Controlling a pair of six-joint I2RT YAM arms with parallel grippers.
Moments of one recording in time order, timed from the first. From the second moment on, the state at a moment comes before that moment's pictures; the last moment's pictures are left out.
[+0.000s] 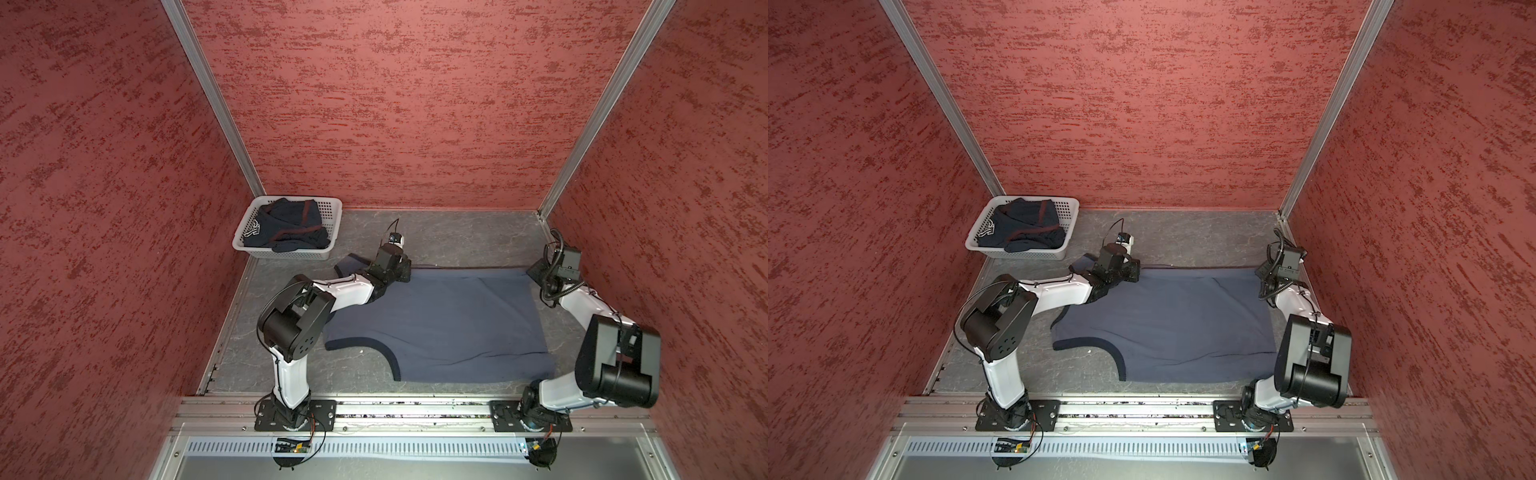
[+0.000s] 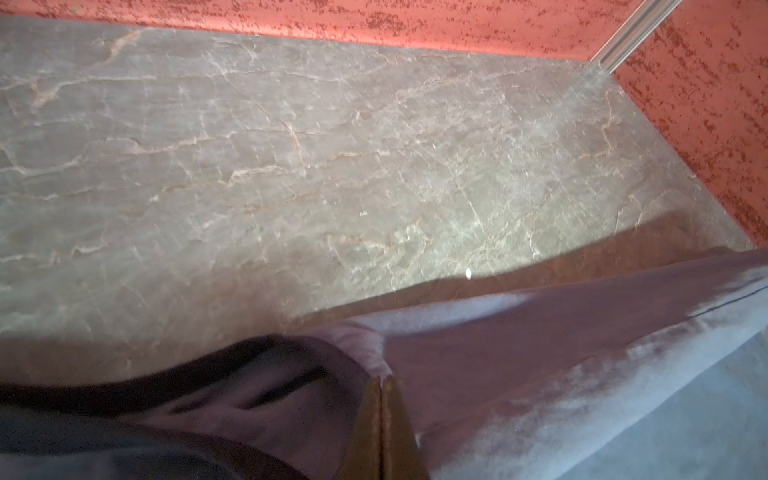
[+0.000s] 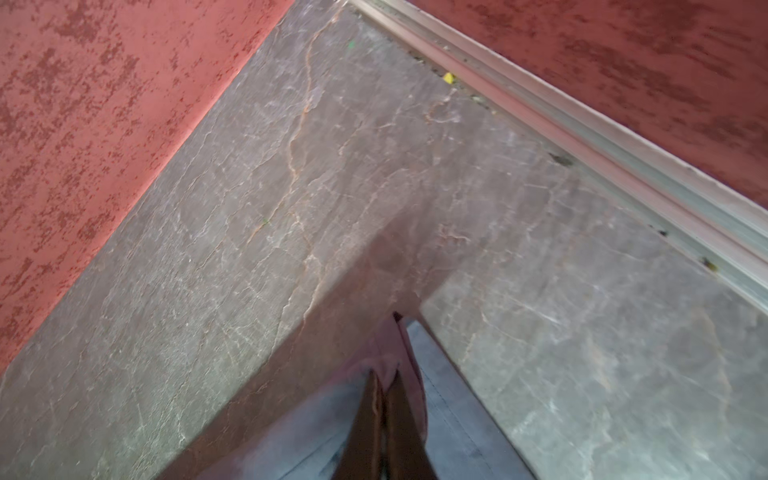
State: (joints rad) left arm -0.63 1.86 1.06 0.21 -0.09 -0.39; right arm -0.30 1.45 0.81 -0.10 -0.01 0.59
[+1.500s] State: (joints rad) left arm -0.71 1.99 1.31 -0.38 -0.09 -0.66; right arm -0.31 1.58 0.82 -0.27 0.00 0.60
